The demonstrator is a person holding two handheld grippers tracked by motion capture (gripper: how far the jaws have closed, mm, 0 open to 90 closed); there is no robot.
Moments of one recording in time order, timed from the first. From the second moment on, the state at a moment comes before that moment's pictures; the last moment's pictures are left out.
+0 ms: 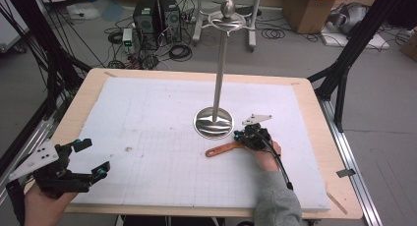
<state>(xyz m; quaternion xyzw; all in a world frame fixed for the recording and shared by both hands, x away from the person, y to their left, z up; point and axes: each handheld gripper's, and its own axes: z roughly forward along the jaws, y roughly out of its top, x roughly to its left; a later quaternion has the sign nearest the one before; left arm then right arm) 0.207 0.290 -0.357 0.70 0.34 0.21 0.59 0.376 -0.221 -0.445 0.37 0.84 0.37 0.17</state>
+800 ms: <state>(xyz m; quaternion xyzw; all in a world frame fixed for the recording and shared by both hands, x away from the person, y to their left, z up) 0.233 0.262 -0.357 0.72 0.31 0.19 0.59 0.353 -0.262 -0.442 0.41 0.83 0.36 0.15</state>
